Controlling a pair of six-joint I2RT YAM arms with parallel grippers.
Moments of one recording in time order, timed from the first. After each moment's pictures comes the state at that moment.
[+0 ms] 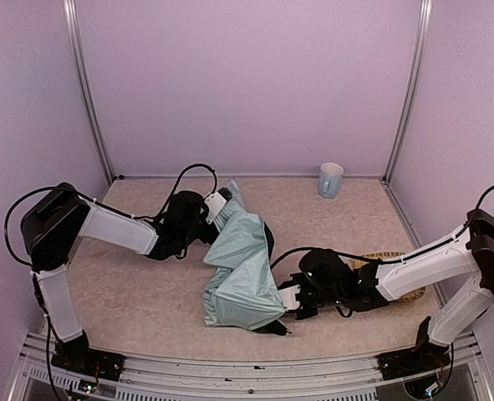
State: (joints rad) left arm -0.71 1.91 0.99 0.52 -0.37 0.47; right arm 1.09 1.53 0.62 0.16 0.05 -0.83
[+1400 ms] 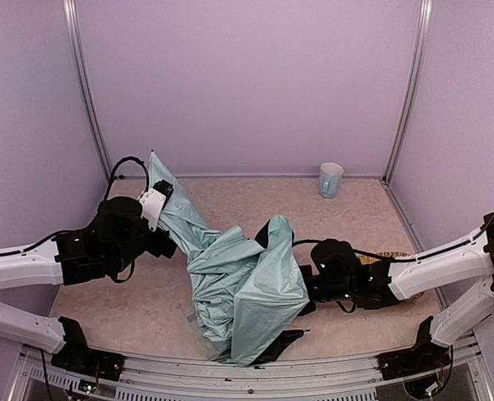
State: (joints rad) left arm -0.96 1.05 0.70 -0.06 -0.67 0.12; right arm 1.07 1.46 0.61 0.26 -0.11 -0.84
